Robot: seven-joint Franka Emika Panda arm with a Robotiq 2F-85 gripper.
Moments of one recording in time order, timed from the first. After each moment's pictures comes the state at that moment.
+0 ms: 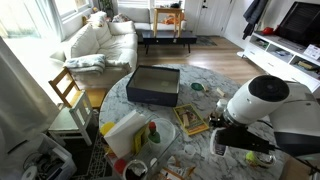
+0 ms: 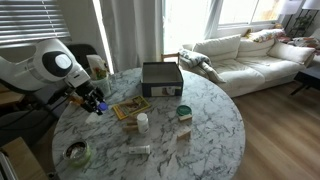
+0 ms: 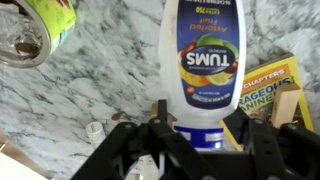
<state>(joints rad) 0.00 -0.07 0.05 -2.68 -0.82 2.67 1.71</state>
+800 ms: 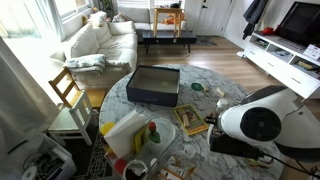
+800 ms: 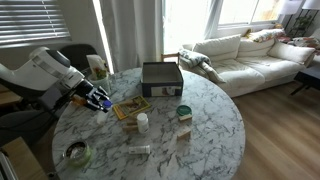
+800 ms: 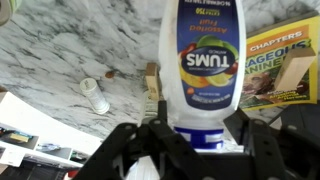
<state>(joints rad) 0.03 0.00 0.13 -2.61 -1.32 2.48 2.21</state>
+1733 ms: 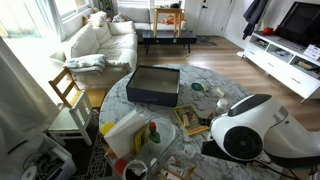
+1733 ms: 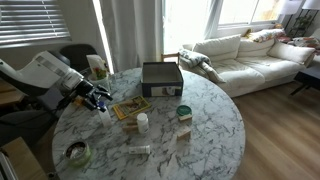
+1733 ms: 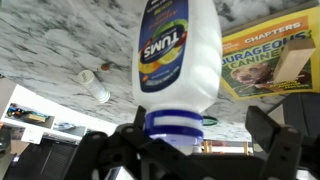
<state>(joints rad) 0.12 0.09 0.14 -2.55 -1.37 2.32 2.36</state>
